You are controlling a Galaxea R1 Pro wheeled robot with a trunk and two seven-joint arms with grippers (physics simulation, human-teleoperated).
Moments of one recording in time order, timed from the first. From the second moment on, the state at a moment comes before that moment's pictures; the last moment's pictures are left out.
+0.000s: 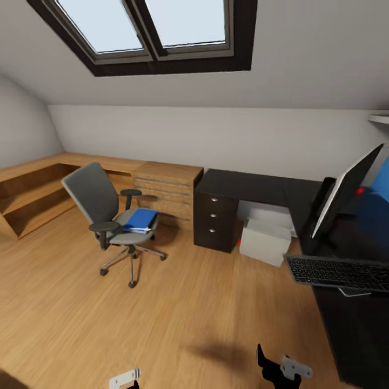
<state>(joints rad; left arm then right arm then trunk) -0.13 -0.10 -0.08 -0.65 0.18 -0.08 0.41 -0.44 -0.01 -0.08 0.02 -0.38 -0.81 0.21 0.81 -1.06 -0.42</state>
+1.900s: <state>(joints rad) -0.13 -0.10 -0.13 -0.59 0.18 -0.20 0.41 -0.44 -0.01 -0.08 0.02 -0.37 -0.81 0.21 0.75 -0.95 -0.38</state>
